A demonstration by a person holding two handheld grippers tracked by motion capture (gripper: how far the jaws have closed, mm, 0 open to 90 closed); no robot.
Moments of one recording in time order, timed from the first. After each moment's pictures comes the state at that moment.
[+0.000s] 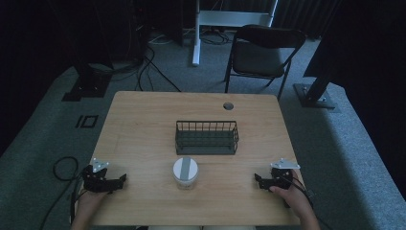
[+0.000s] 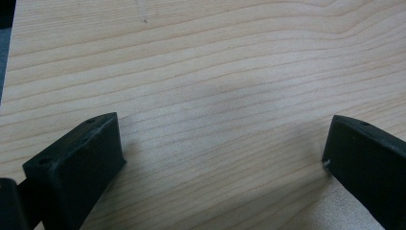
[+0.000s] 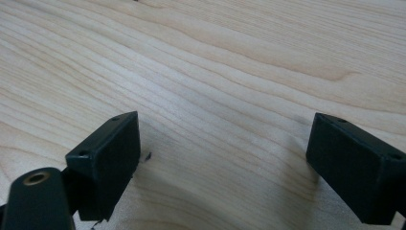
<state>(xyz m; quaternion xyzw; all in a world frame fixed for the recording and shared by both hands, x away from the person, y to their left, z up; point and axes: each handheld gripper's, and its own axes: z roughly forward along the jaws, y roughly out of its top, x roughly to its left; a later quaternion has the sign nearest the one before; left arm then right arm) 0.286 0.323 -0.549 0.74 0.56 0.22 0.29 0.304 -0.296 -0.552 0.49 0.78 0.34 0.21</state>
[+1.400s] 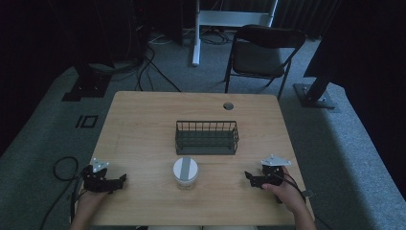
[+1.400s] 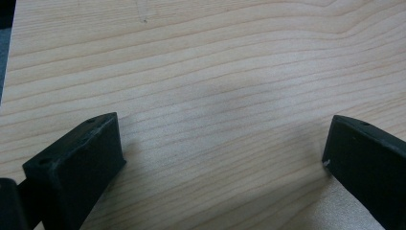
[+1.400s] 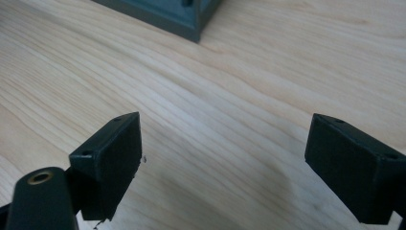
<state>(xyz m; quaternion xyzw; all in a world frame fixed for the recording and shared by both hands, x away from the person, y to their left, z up) 0.286 0.323 -0.549 0.74 0.56 0.22 0.29 0.311 -0.263 -0.537 0.44 0.79 0.37 0.19</state>
